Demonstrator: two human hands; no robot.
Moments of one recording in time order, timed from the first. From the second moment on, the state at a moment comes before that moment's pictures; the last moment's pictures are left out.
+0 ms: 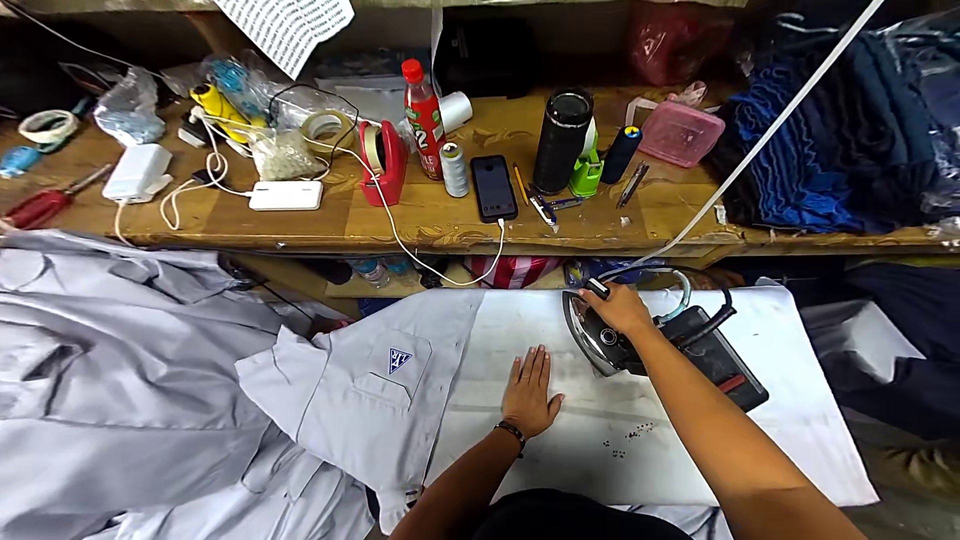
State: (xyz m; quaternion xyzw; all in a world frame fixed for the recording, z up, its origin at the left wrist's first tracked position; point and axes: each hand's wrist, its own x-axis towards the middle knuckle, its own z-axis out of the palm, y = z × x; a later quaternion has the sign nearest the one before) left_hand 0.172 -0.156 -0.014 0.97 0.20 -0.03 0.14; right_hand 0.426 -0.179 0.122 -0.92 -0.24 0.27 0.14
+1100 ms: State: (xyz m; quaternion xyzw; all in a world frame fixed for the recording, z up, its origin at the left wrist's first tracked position) left_hand -0.004 0.006 0.001 0.76 0.62 0.16 0.05; right_hand 0.384 0.070 0.165 -0.94 -0.22 0.18 0.21
